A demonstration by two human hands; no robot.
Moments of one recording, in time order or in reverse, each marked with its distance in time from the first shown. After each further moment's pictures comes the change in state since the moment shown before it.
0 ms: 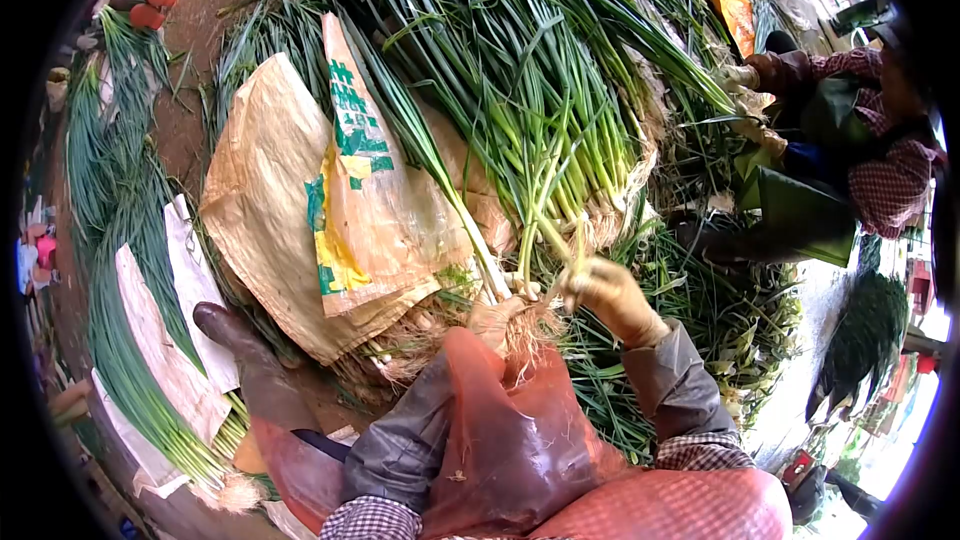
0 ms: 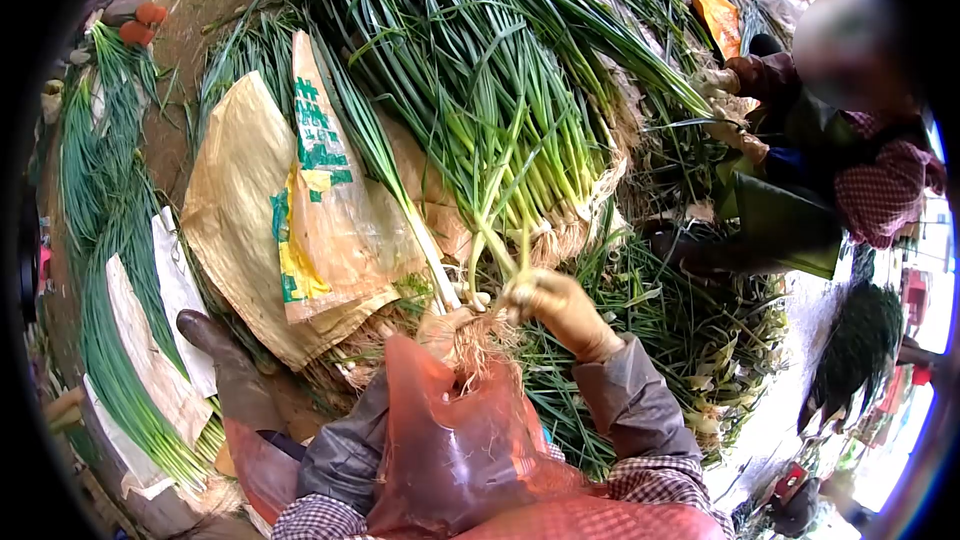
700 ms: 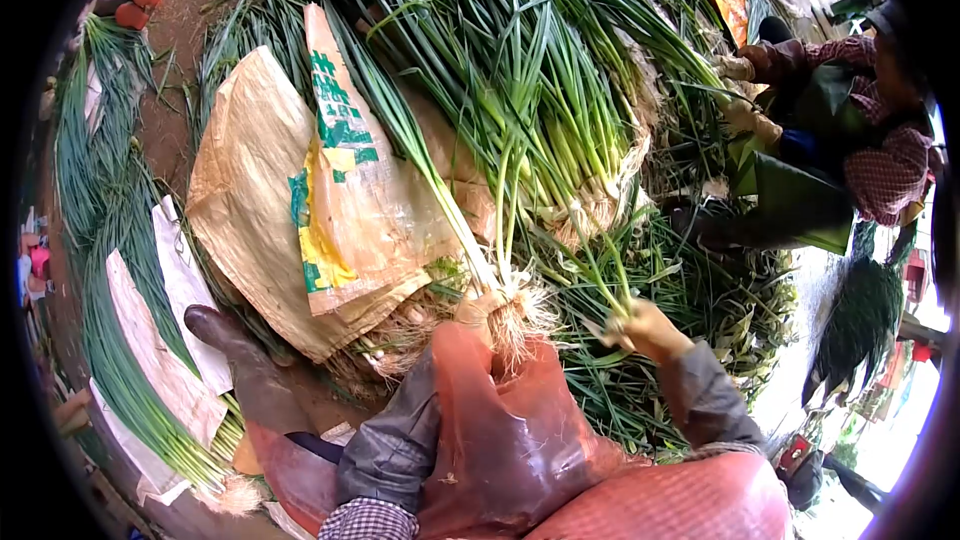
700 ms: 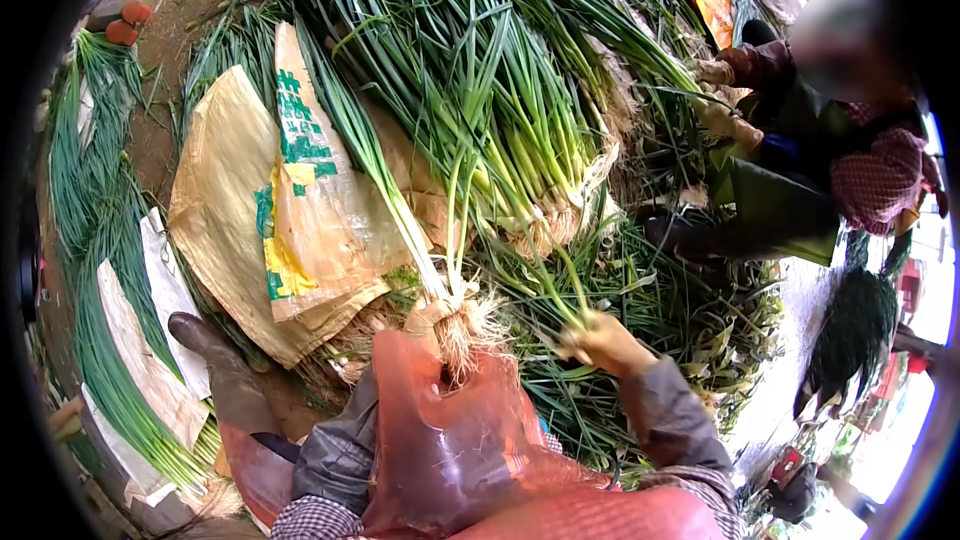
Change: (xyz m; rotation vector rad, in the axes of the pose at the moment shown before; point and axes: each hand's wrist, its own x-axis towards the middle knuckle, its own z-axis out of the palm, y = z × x) left_hand -0.014 -0.002 -0.032 -0.064 0.057 -0.227; right_hand -0.079 0.055 -0.084 -0.245 0.135 0.425
